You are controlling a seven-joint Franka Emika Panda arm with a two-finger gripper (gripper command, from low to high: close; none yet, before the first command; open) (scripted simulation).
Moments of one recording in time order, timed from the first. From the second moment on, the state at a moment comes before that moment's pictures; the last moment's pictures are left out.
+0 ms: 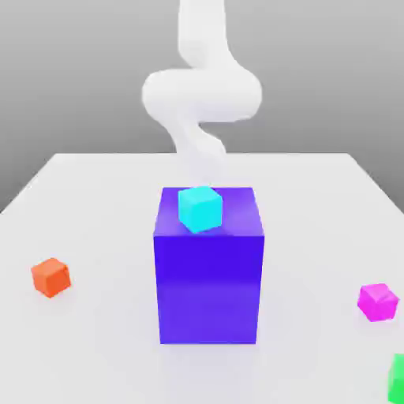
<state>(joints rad) 0.07 -0.71 0.00 -2.33 0.01 2.34 0.70</state>
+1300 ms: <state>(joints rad) 0.67 0.33 0.13 -2.56 -0.17 2.88 -0.03</state>
